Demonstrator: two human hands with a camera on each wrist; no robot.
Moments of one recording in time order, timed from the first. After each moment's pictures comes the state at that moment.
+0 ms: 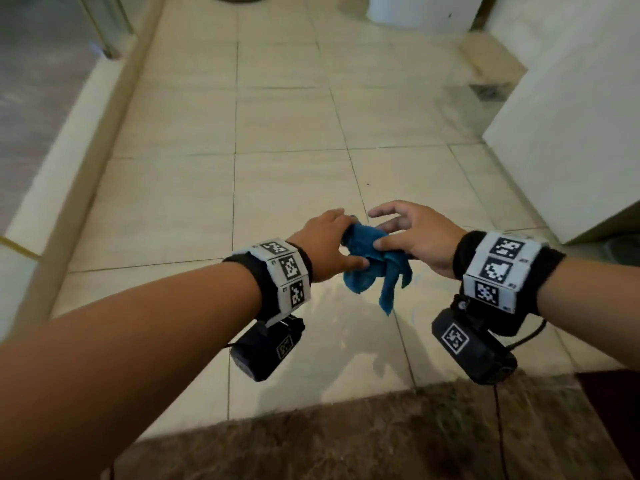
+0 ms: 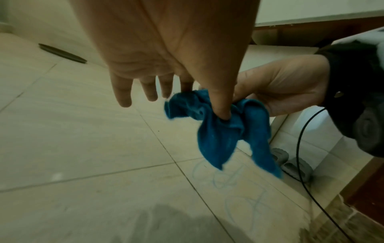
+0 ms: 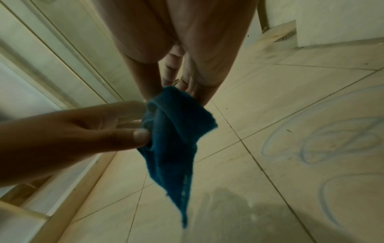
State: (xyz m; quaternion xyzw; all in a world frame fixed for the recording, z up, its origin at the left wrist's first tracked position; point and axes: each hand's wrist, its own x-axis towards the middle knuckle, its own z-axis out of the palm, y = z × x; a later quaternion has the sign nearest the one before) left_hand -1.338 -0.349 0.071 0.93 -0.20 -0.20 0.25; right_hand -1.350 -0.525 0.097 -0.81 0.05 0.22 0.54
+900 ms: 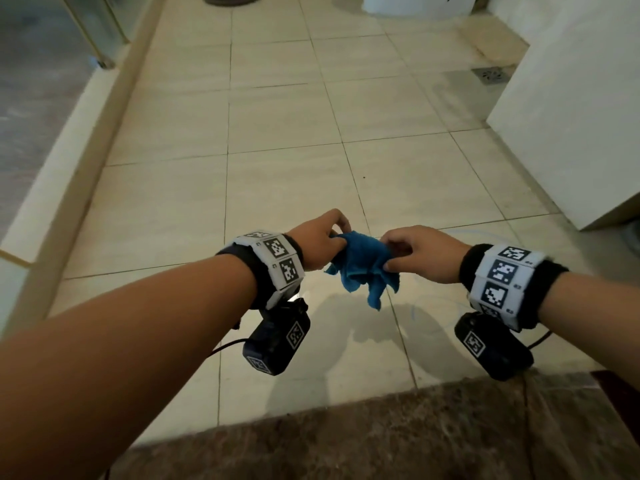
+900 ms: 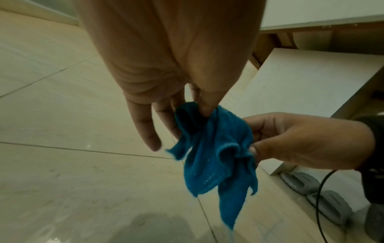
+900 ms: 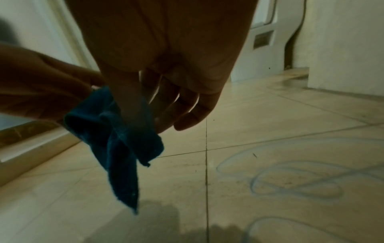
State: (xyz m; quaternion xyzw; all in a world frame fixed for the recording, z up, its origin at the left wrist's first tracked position) left_hand -1.331 -0.370 0.057 0.87 -0.08 -0.29 0.38; right_hand -1.349 -0.570 0.050 -0.91 -0.10 0.26 0.31
